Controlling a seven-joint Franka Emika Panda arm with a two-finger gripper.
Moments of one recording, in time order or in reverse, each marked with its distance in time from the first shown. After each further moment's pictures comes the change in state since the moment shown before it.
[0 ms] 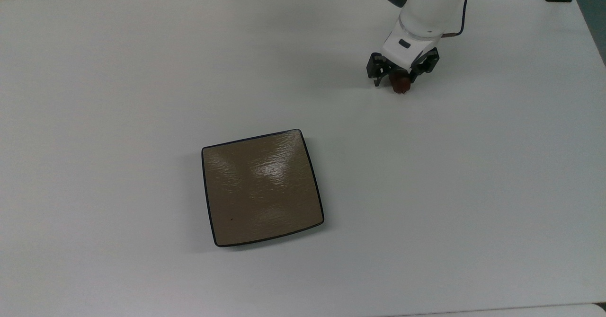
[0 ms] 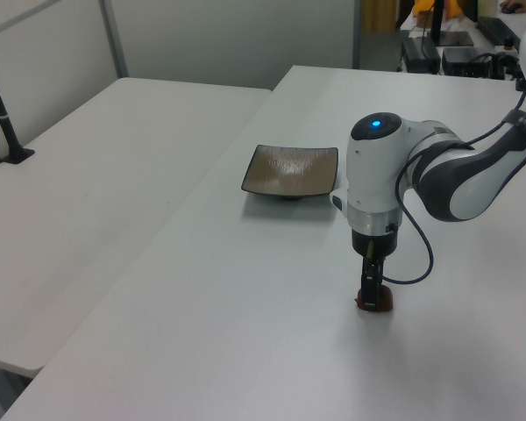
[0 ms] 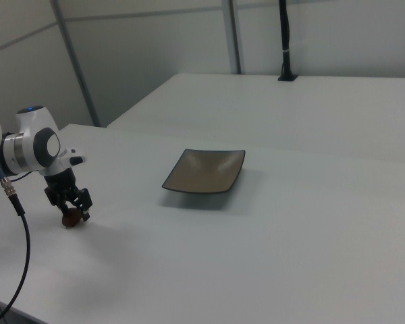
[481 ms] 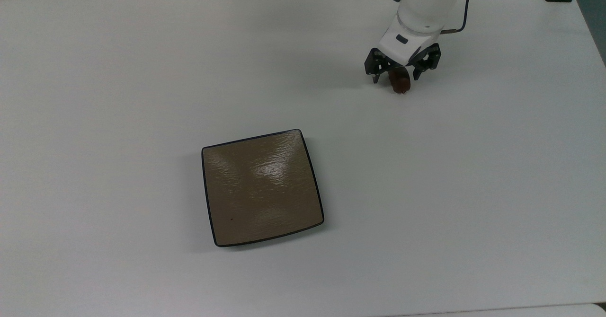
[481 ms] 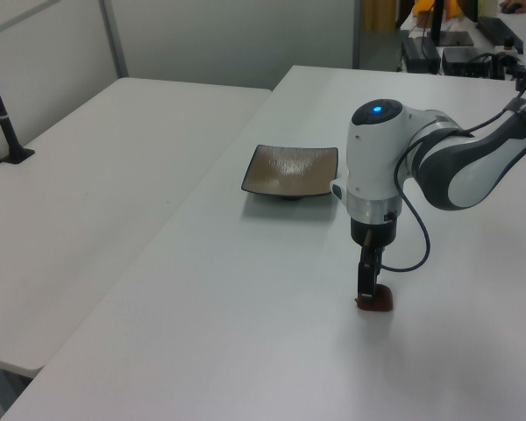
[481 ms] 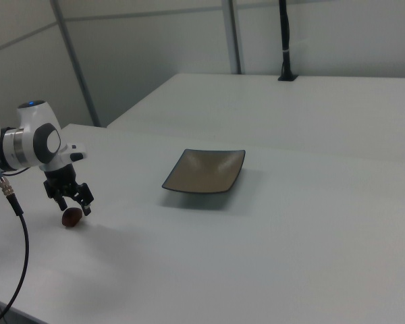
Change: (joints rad) arm -0.012 -0.024 0.000 0.001 0.032 -0.005 0.000
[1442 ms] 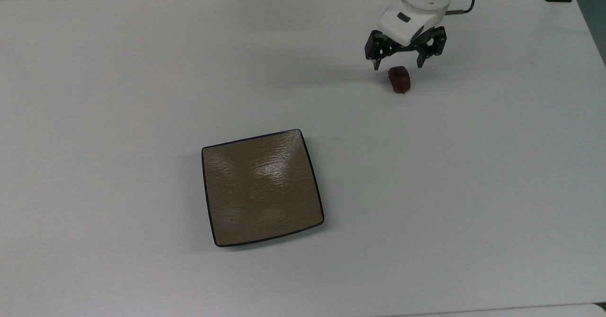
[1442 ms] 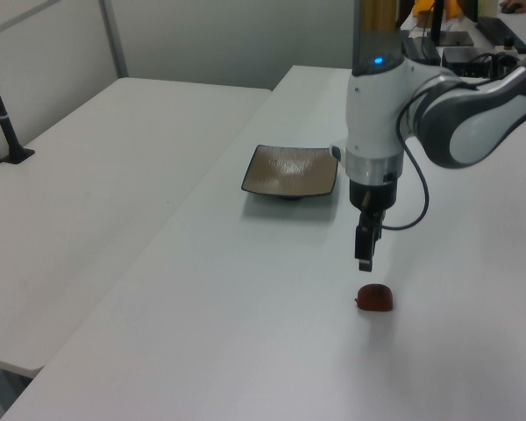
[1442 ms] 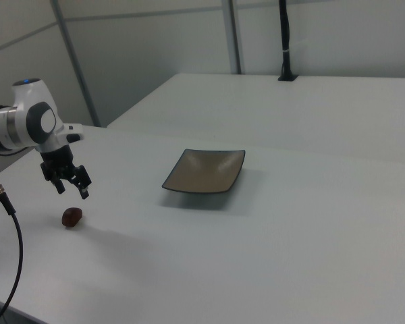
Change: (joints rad) arm -0.020 -0.076 0.000 0.051 0.018 -0.108 -0.002
